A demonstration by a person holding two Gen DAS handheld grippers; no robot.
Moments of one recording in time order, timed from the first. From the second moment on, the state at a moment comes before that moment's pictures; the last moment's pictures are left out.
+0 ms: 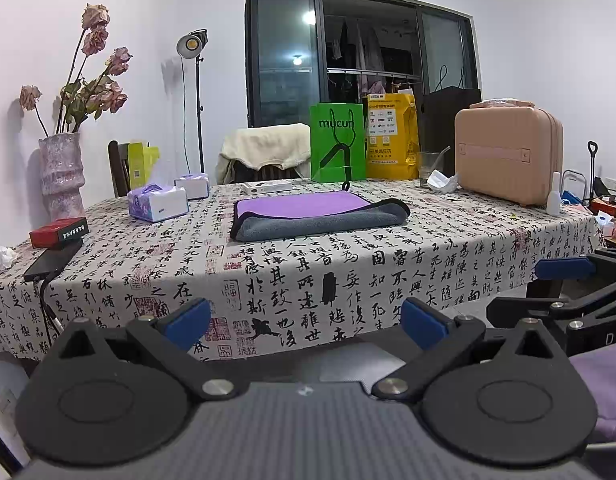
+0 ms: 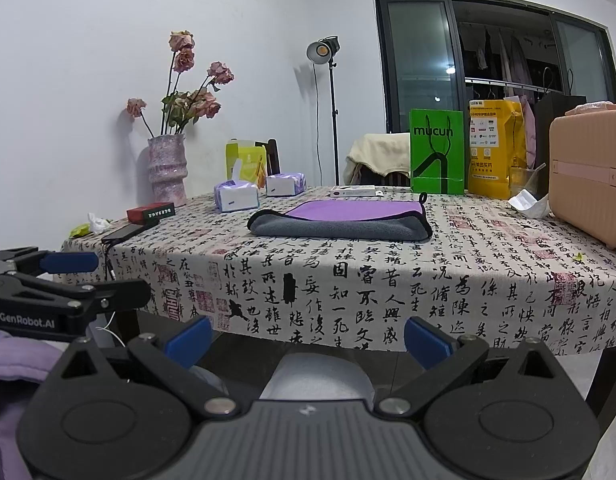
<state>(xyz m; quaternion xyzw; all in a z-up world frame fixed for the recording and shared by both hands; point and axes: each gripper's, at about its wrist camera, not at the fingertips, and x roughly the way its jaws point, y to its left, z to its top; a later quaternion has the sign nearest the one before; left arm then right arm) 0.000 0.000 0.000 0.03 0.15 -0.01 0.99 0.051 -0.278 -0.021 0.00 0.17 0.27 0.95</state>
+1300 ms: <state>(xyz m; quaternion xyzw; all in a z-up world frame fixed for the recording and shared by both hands) 0.012 0.001 -0.011 0.04 0.16 0.01 0.99 0.060 -0.281 -0.024 -0.02 0.16 0.24 0.96</state>
